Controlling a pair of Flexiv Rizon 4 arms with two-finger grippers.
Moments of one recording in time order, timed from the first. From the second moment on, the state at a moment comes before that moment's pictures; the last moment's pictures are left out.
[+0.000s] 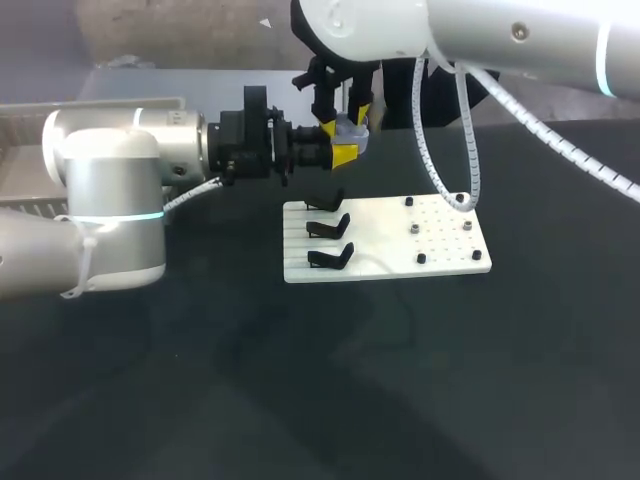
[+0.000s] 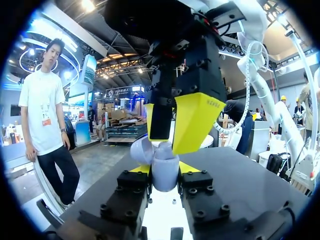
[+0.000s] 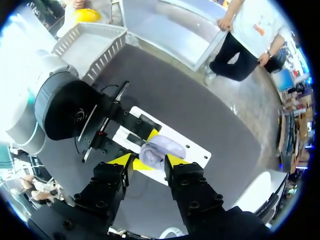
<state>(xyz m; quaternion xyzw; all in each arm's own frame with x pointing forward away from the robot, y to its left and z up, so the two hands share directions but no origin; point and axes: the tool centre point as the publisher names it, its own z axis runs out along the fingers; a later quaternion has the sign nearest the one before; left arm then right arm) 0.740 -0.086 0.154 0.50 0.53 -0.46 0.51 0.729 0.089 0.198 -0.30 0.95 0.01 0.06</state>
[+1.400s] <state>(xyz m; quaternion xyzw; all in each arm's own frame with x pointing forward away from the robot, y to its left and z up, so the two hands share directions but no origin) 0.740 -0.085 0.155 0.50 0.53 -0.46 0.51 0.795 0.060 0.185 -0.15 0.98 0.06 0.11</state>
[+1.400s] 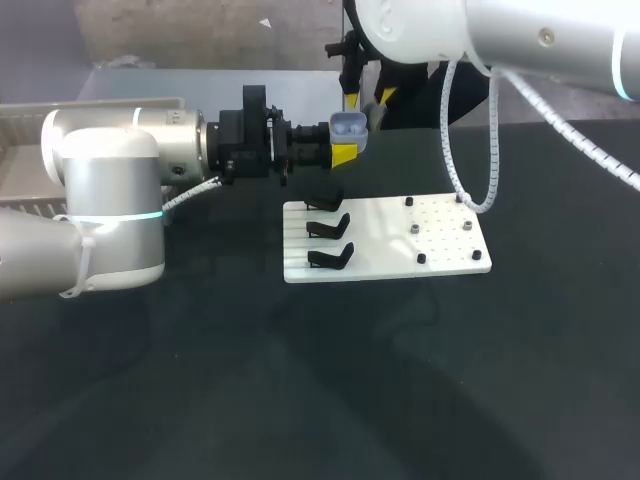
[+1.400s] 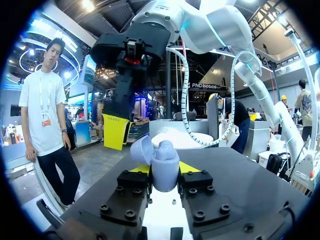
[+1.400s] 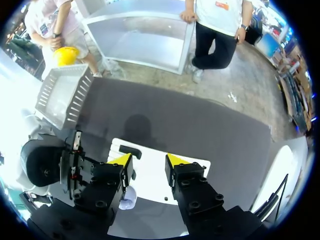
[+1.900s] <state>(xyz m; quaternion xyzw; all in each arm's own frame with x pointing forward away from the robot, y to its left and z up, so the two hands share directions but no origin) 0.740 -0.085 0.155 0.50 0.53 -0.46 0.51 0.762 0.064 0.184 -0.16 0.98 0.07 0.09</state>
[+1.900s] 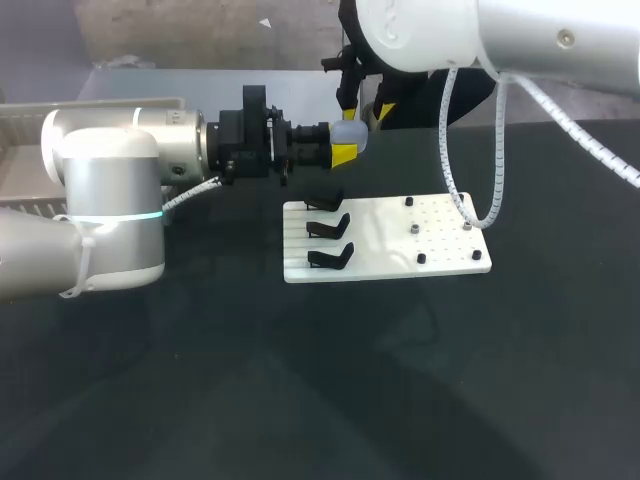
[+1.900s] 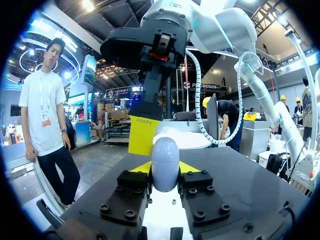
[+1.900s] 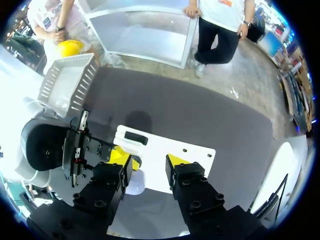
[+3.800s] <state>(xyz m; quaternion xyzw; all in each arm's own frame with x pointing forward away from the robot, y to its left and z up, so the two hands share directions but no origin) 0.835 0.271 0.085 0.42 0.68 -0.22 0.56 0.643 0.008 0.178 0.10 0.97 0.15 0.17</state>
